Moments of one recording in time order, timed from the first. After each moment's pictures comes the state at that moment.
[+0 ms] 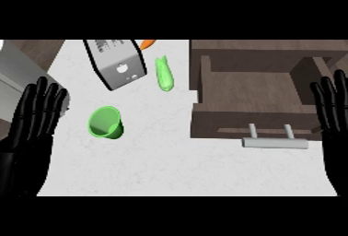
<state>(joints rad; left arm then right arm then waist) 0.02 0.10 -0.05 -2.10 -0.01 -0.02 0.02 -0.01 -0.10 -0.02 -2.10 -0.01 0.00 0.02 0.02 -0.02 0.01</state>
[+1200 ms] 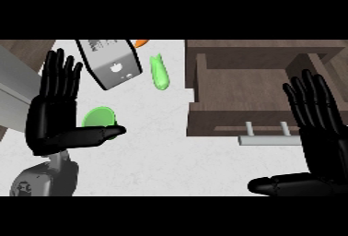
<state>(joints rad) -0.22 0.02 0.06 -1.76 0.10 0.10 -0.03 -0.04 -0.07 0.01 -2.05 -0.10 0.08 0.08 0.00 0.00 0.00</state>
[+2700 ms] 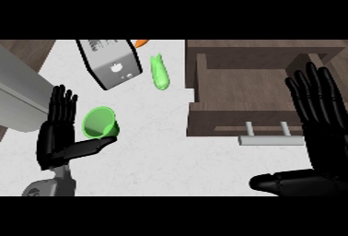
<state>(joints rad) -0.08 0.05 0.13 -1.51 0.11 0.11 -0.21 -0.09 -0.06 0.00 -2.07 -0.10 0.08 0.13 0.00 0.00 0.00</state>
